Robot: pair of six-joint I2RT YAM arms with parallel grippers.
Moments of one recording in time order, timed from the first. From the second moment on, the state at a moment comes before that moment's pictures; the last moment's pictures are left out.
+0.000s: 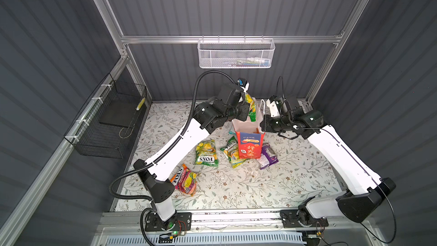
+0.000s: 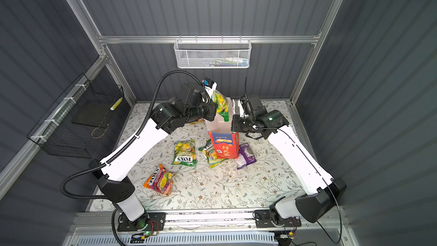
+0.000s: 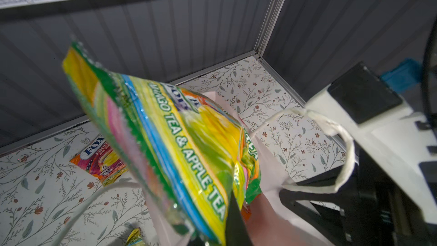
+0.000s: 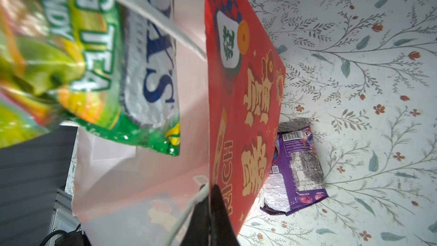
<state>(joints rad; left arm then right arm) -0.86 1.75 2.07 -0.86 -0.13 -0.22 0.51 1.41 1.59 -1.01 -0.08 0.50</state>
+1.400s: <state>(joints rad) -0.86 1.29 1.66 -0.79 -0.17 -0.30 0.45 1.36 1.48 -0.90 -0.12 0.51</state>
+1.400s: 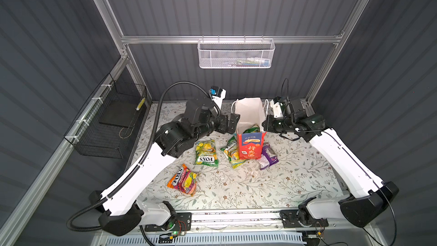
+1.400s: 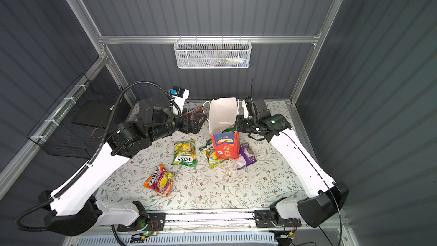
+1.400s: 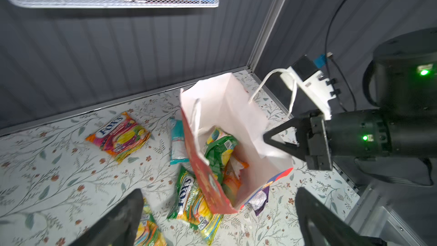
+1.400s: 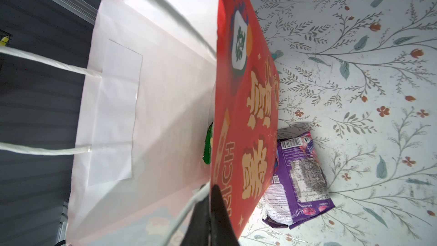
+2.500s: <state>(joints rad) -0.67 1.19 0.78 -0.96 -0.31 -0.87 0.44 1.32 1.40 -0.83 -0.16 0.51</state>
